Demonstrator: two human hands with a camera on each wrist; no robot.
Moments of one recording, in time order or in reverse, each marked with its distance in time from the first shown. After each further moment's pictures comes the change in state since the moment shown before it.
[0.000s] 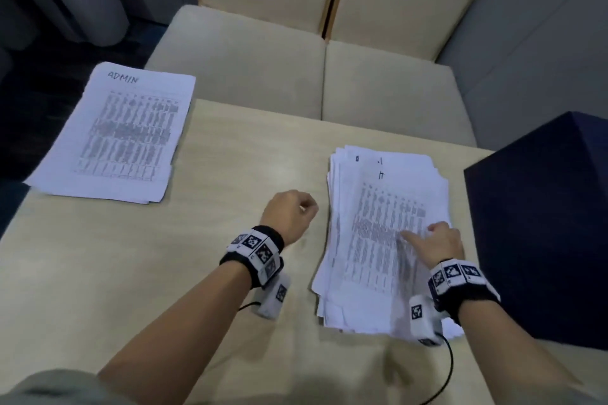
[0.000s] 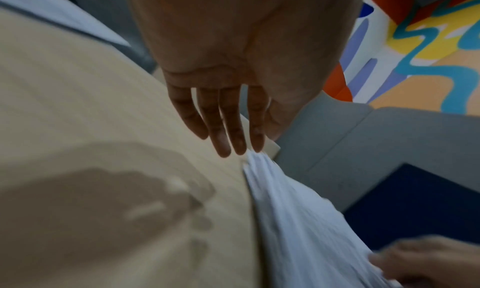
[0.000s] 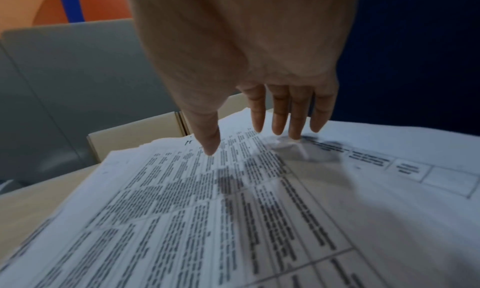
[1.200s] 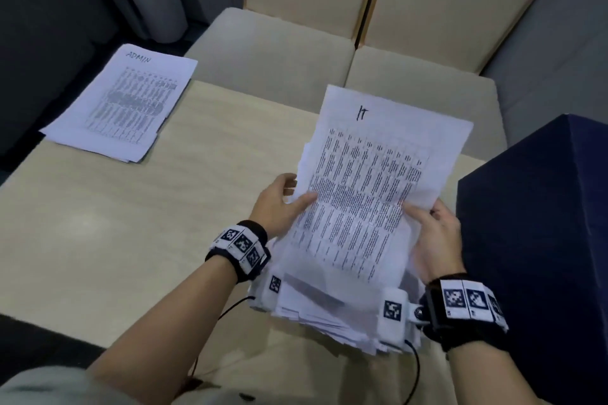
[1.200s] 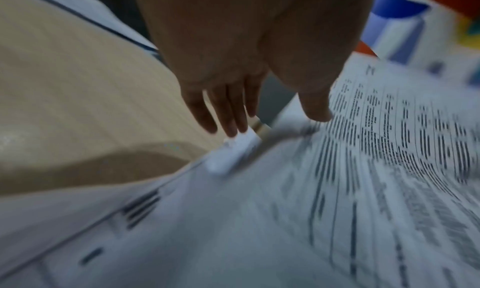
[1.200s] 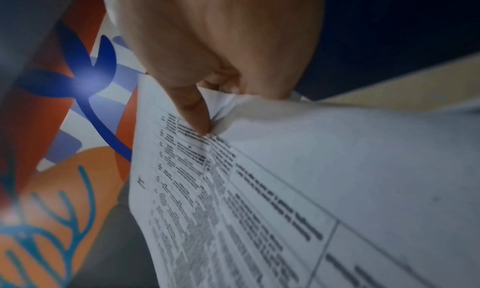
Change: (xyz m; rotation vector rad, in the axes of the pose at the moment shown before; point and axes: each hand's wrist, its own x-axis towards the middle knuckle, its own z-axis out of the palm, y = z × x) left_hand -0.006 0.079 0.087 -0.414 0.249 -0.219; right_hand 0.019 0.030 -0.077 1.272 -0.315 -0.306
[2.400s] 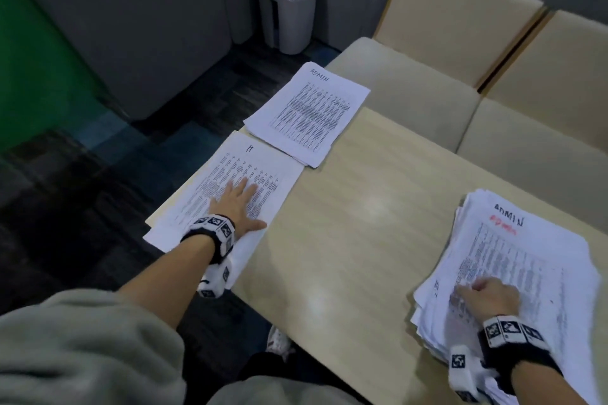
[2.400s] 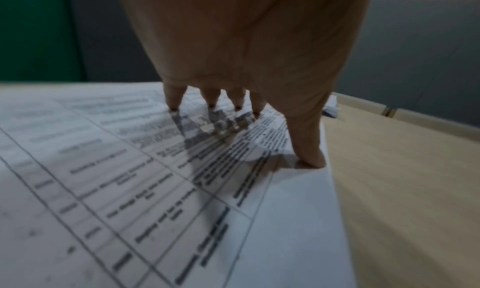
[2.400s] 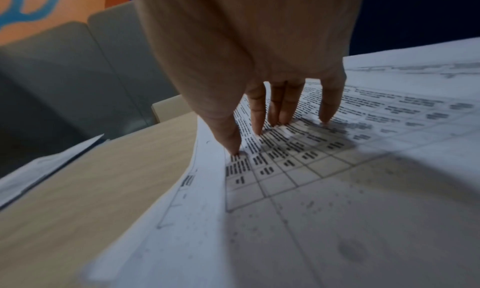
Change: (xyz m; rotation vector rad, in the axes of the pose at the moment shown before) left_hand -0.080 -0.214 -0.361 0.816 -0.003 -0.403; right_hand -0.018 0.131 0.124 -1.459 0.027 0.150
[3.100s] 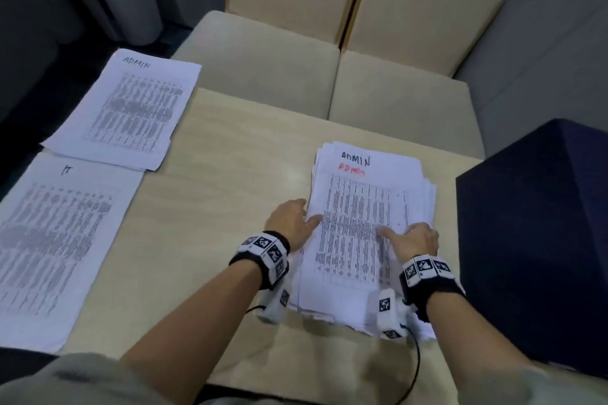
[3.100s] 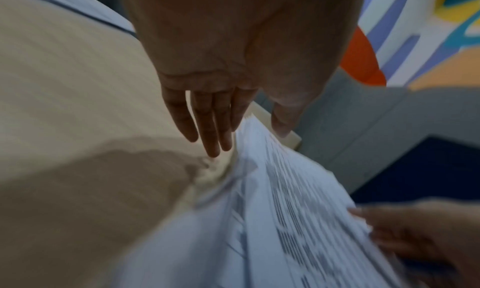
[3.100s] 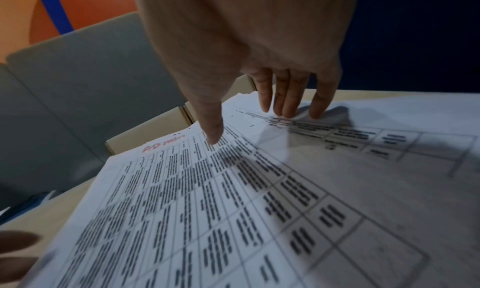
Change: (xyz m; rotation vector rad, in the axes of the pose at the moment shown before) left_hand -0.039 0.374 0.084 -0.250 -0.050 0.484; right_hand 0.039 0.087 -0.067 0.322 0.101 0.203
